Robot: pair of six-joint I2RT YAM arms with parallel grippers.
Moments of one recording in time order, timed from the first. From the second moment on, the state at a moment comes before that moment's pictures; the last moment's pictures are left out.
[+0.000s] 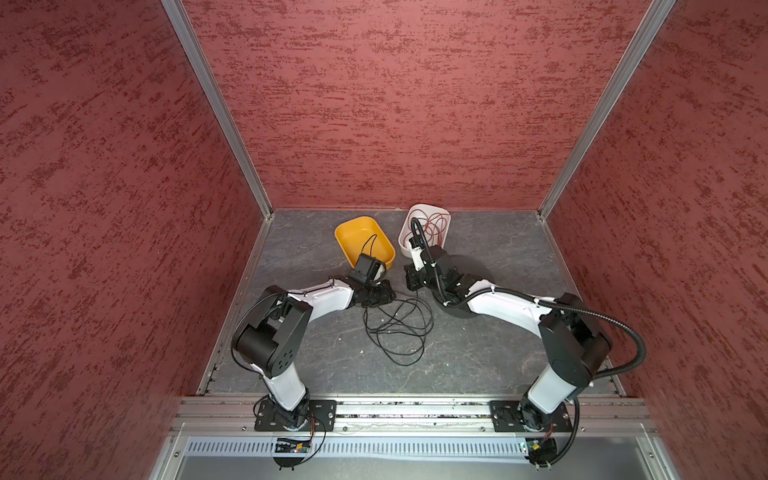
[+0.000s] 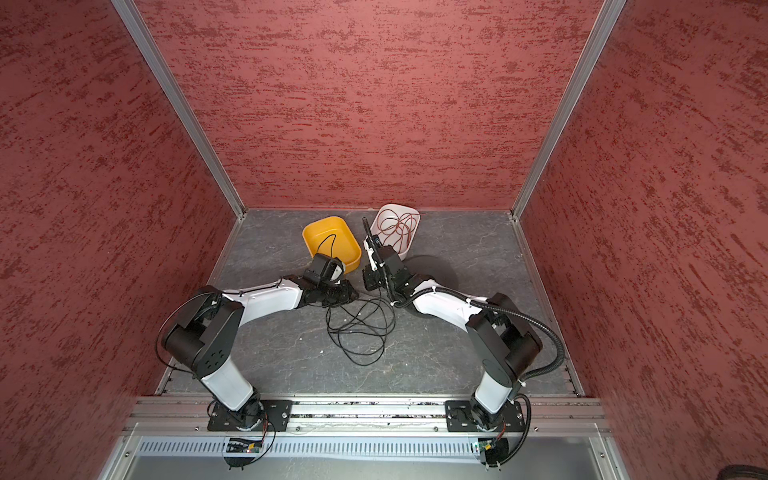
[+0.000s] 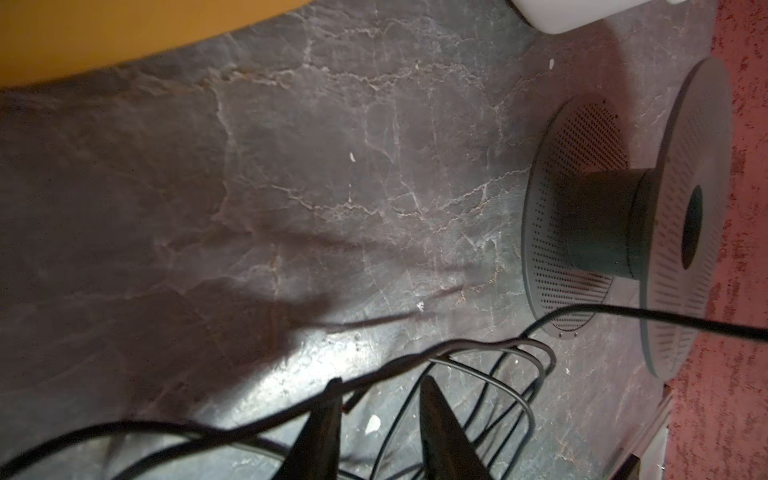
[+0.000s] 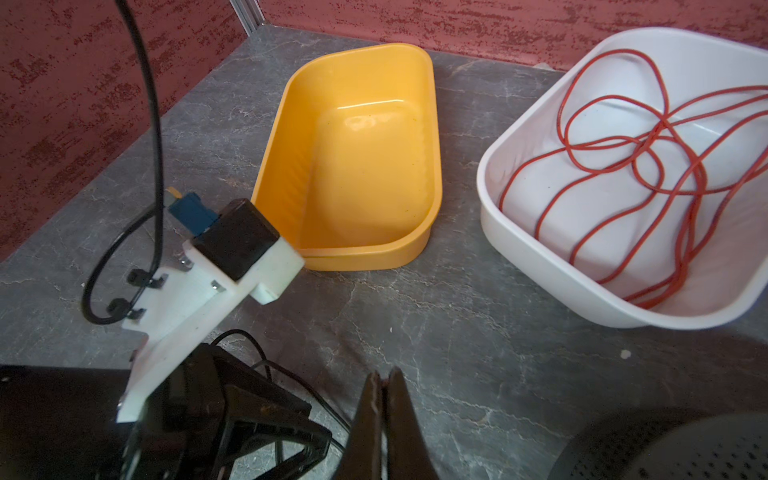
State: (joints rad) left arm -0.51 1.72 0.92 -0.18 0.29 -0.69; right arm 0.71 1.69 1.07 0.06 0.04 0.26
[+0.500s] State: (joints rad) left arm -0.53 1.76 0.97 -0.18 0.29 -0.67; right arm 0.70 1.70 1.07 0.05 0.01 0.28
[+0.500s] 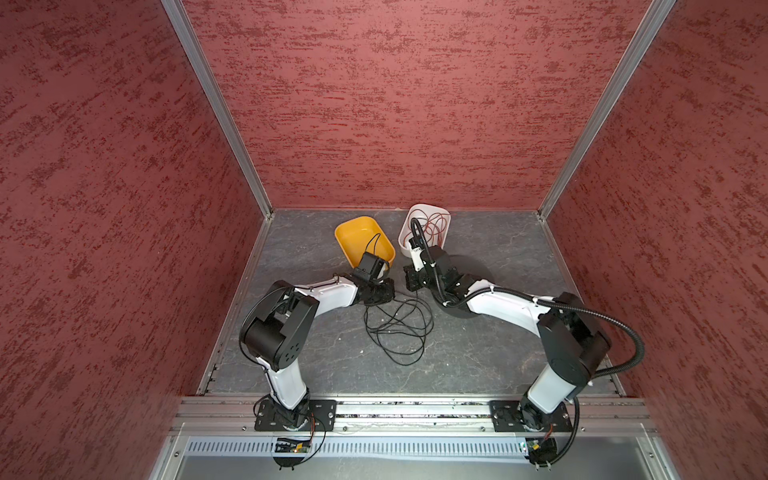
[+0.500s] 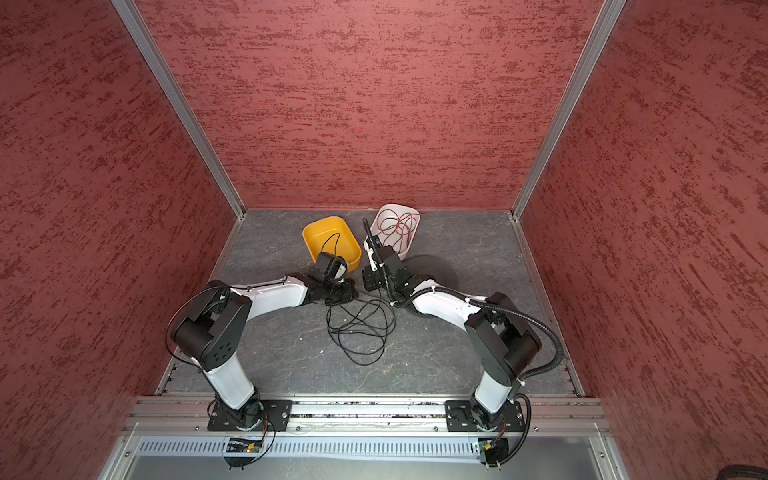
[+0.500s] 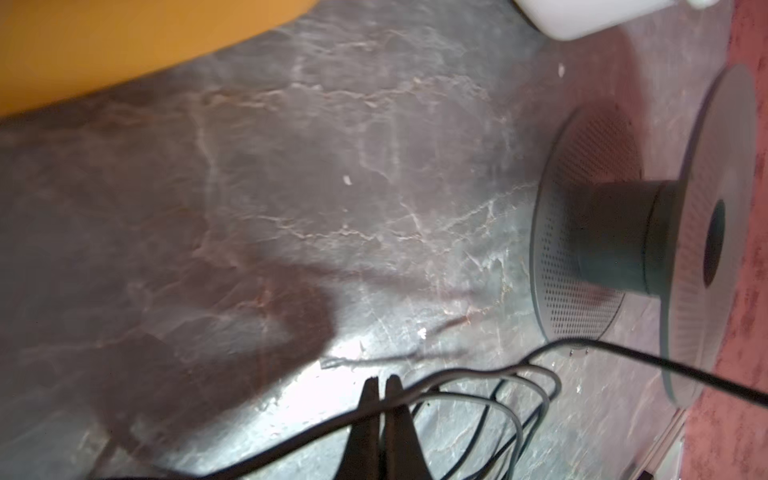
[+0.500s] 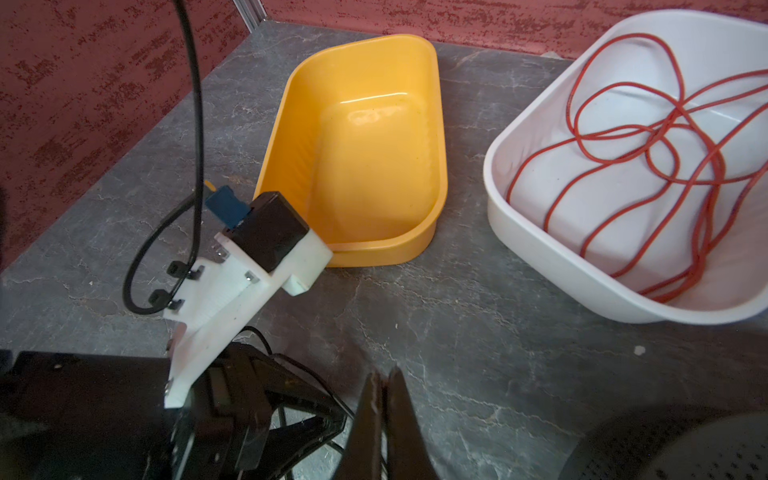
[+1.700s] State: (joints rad) left arm -0.54 1.61 1.24 -0.40 0.37 -0.52; right arm 0.69 1.55 0.98 -0.12 -0.16 0.15
